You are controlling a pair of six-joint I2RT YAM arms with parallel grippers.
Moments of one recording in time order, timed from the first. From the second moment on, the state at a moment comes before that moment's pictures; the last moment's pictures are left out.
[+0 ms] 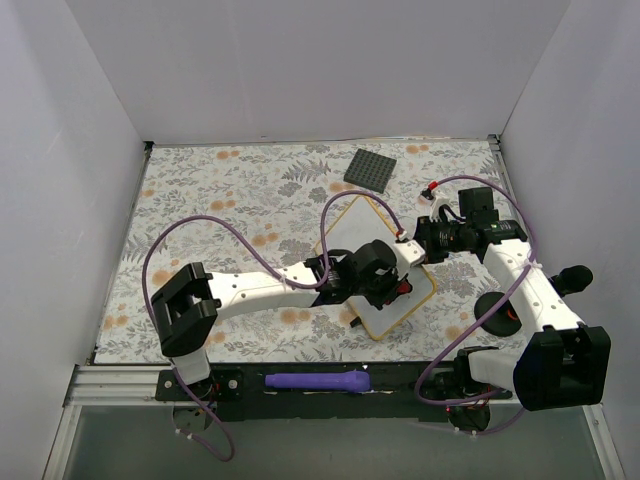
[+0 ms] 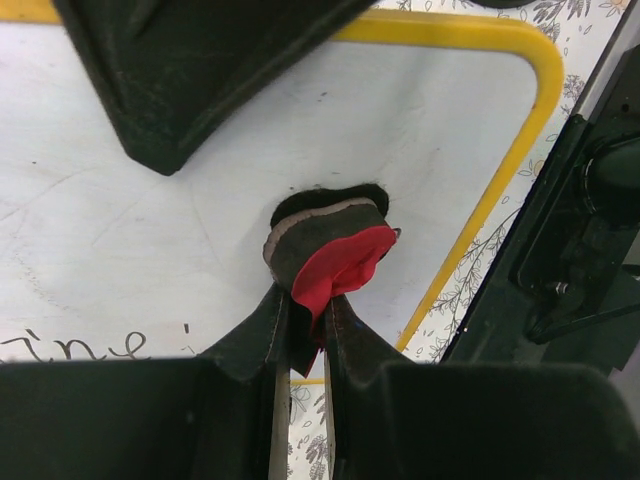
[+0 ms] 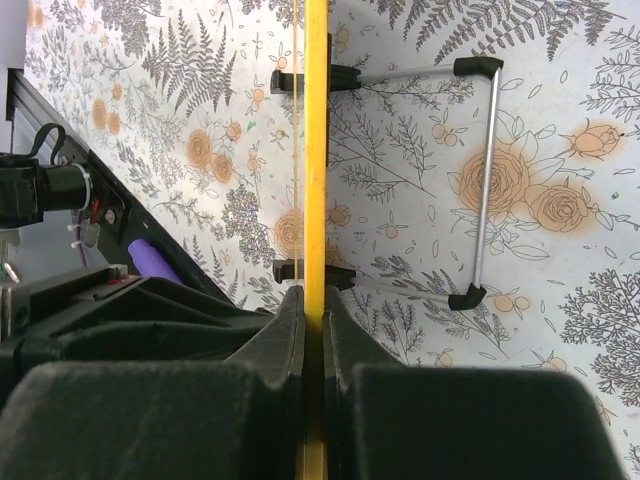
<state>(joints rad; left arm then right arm) -1.18 1.73 1.28 -0.21 0.01 -0.19 0.15 1.21 0.94 -0.72 -0.76 0.04</state>
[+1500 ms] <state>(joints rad) -1.27 1.75 1.26 -0.28 -0.09 -0.03 0.14 1.21 0.94 -0.73 -0.77 0.02</state>
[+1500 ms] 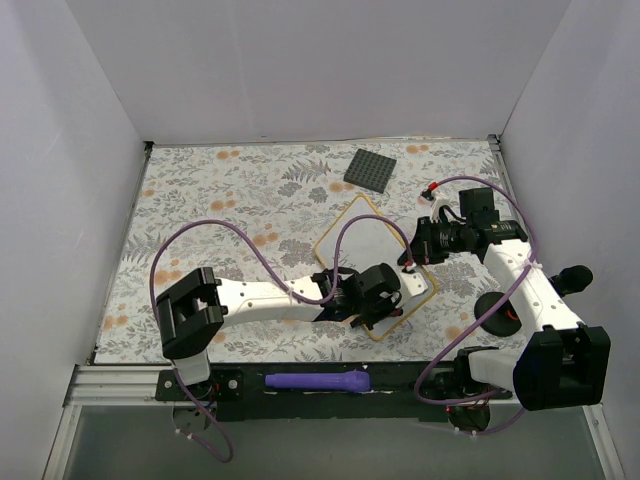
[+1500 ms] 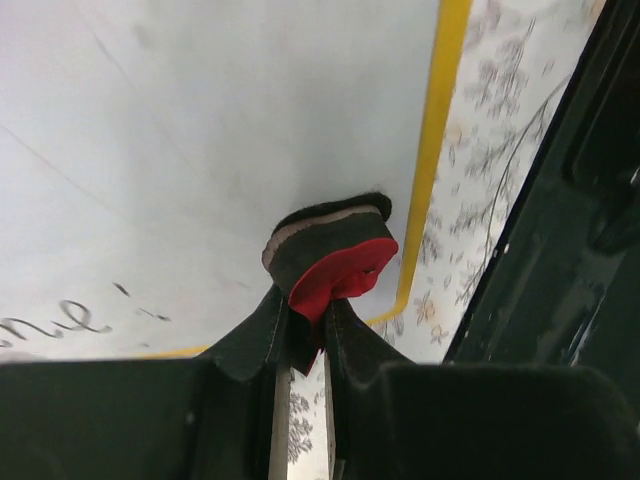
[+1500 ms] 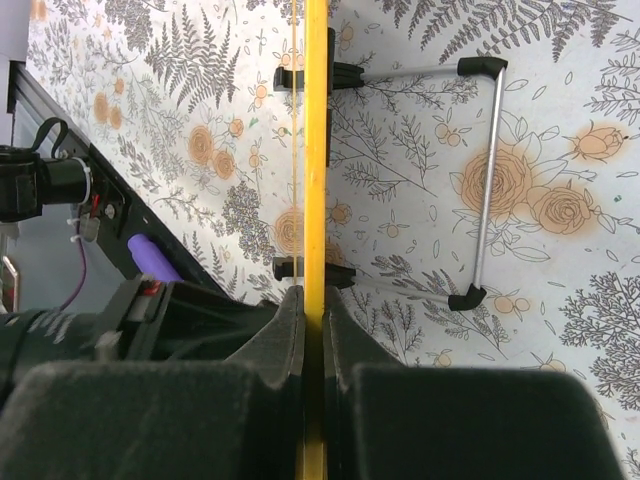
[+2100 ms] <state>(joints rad) -0.70 1.76 1.13 -0.18 0.16 0.07 0.14 1.21 0.94 -0.71 -0.77 0.02</state>
